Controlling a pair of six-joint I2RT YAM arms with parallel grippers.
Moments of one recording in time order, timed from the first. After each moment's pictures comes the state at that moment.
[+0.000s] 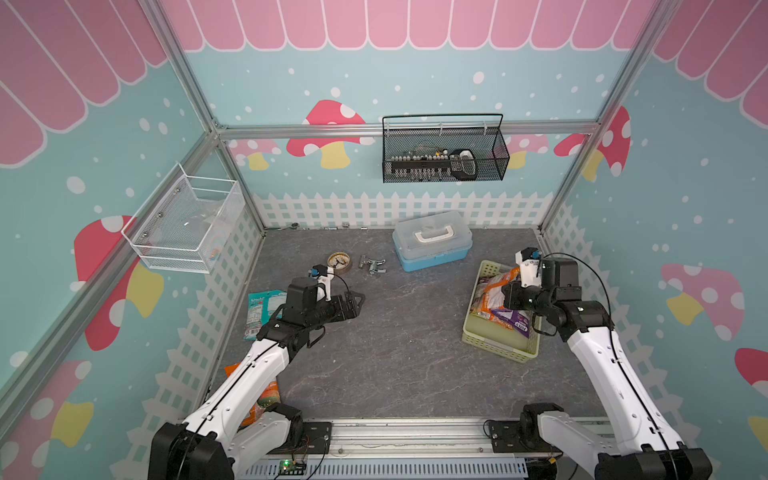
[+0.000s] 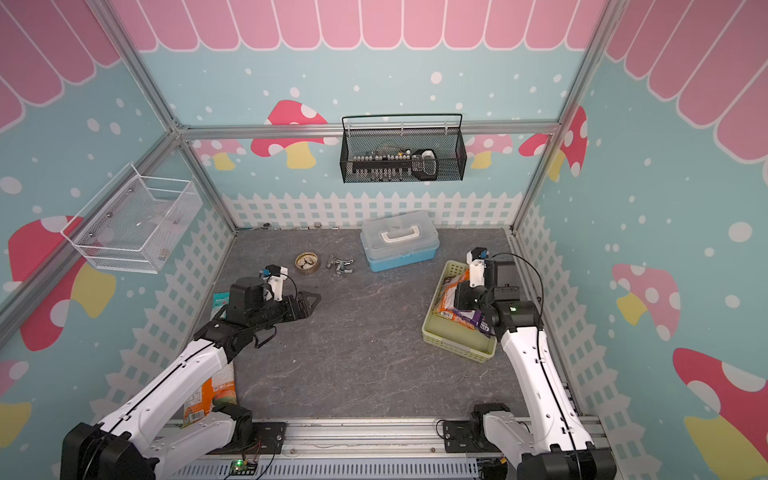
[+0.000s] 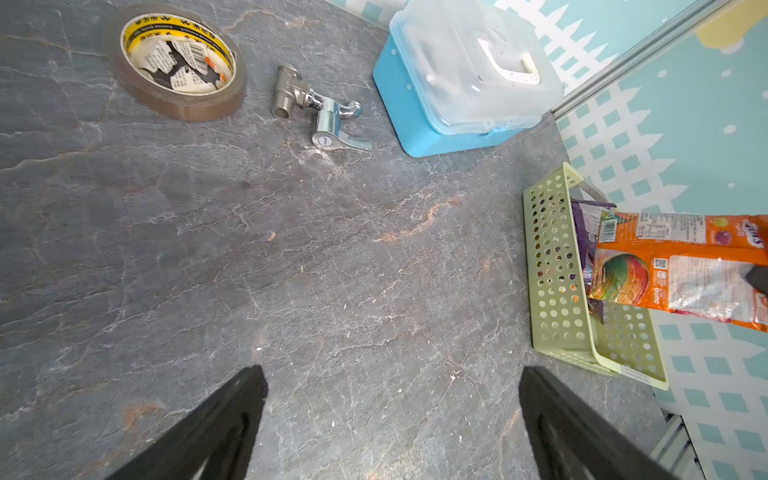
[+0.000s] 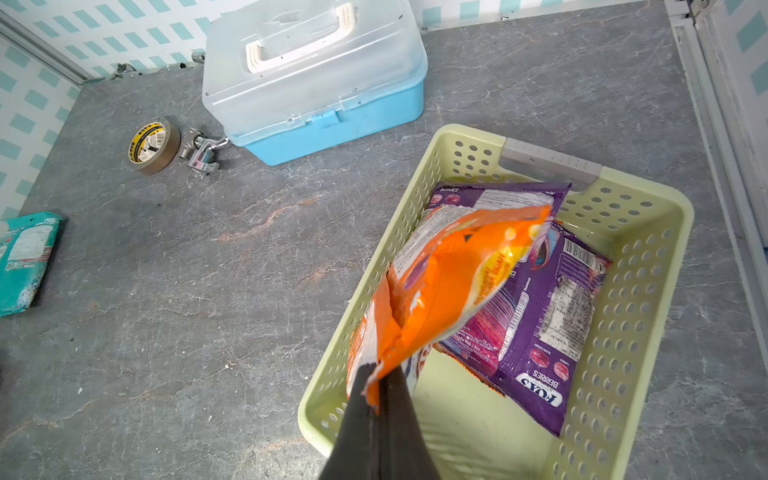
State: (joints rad) left arm -0.26 1.04 0.70 -0.28 0.31 -0.45; right arm 0.05 1.03 1.01 -0.73 -0.21 0.11
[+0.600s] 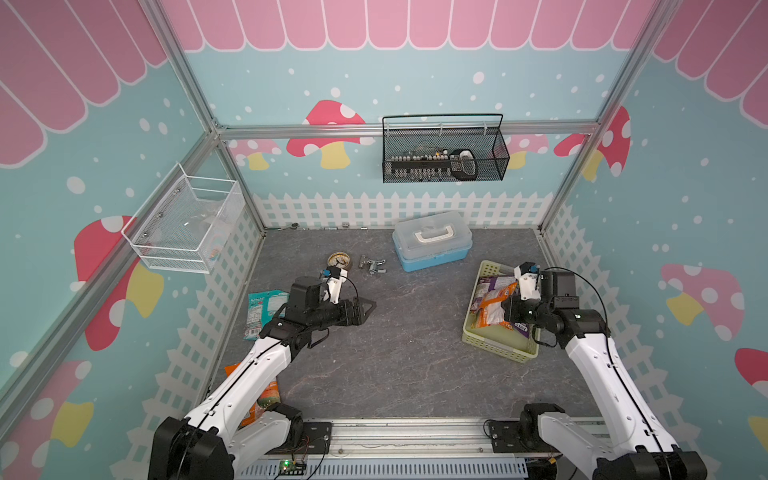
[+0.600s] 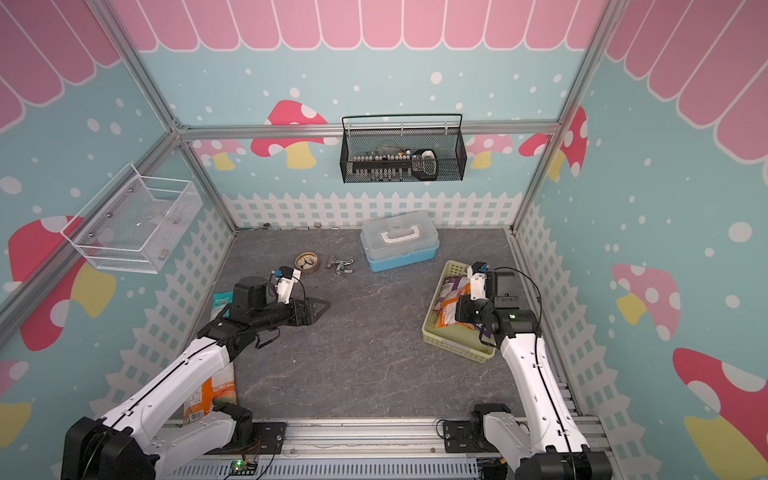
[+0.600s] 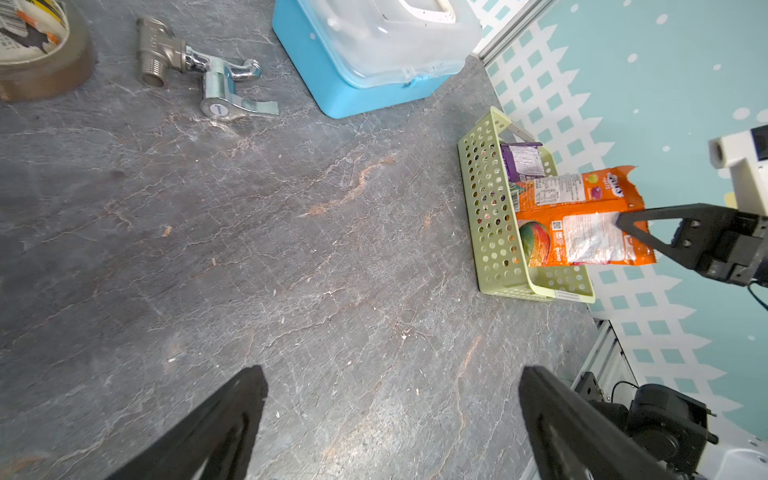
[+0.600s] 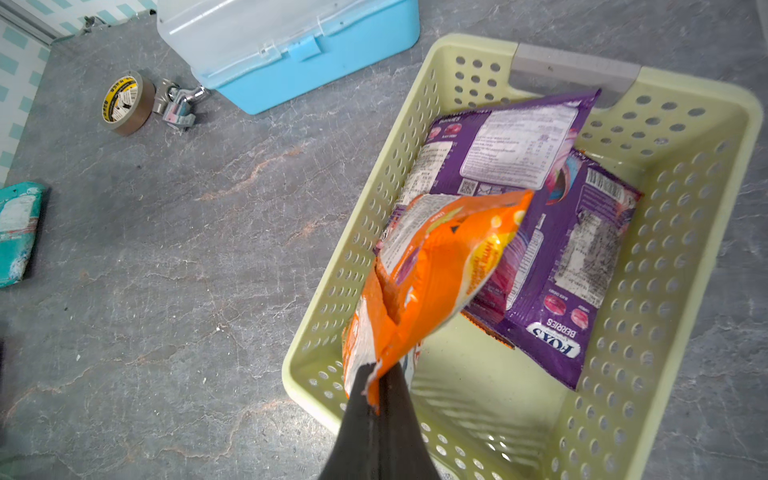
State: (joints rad) left arm -0.28 1.06 0.71 -0.27 0.51 -0.37; right arm 0.01 1.00 0.88 -0.76 -0.26 0.11
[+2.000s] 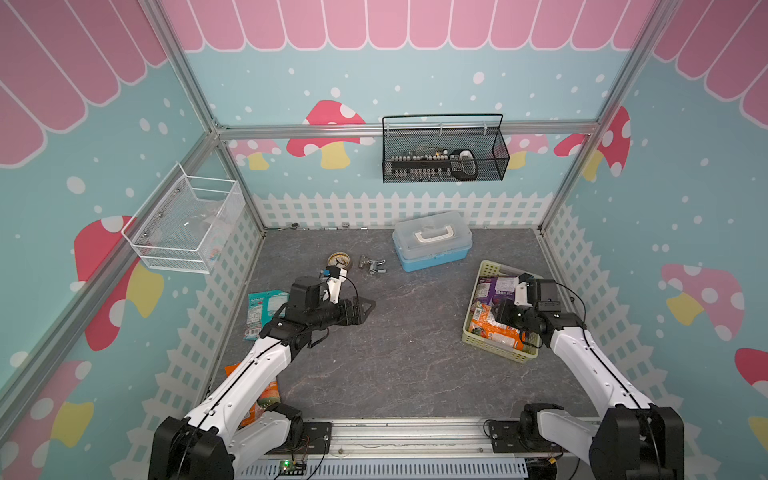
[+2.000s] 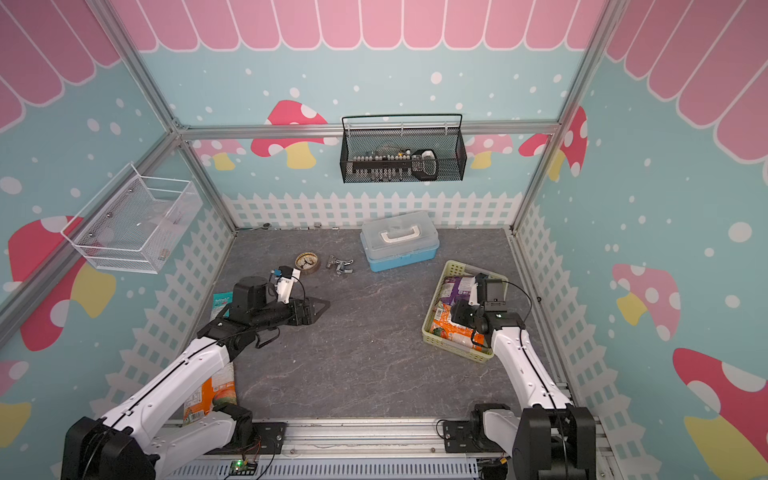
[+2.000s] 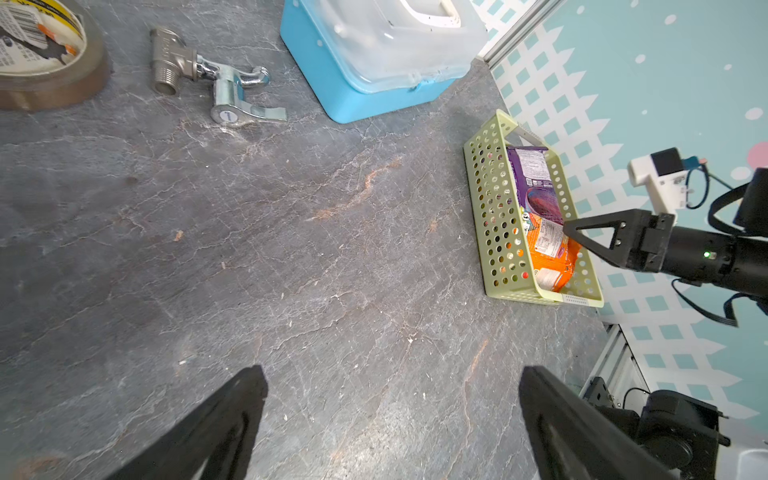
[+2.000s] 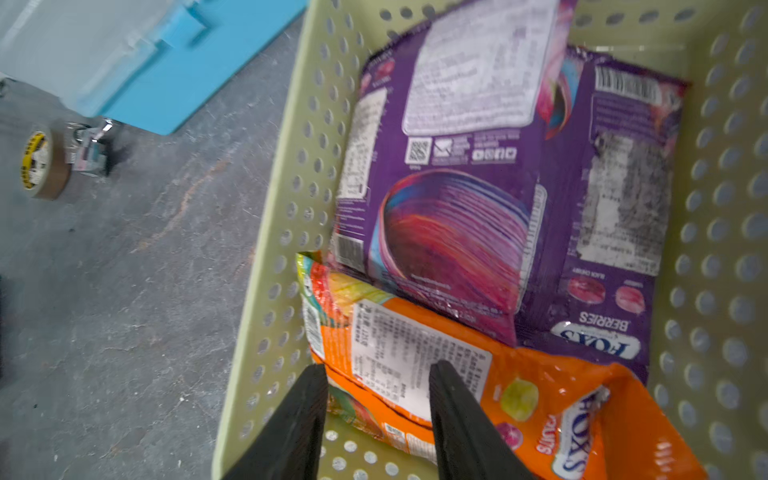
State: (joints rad) left arm -0.28 1.06 0.71 -0.26 0.47 -0.37; right arm 0.01 1.14 0.70 -0.50 -0.17 0.35
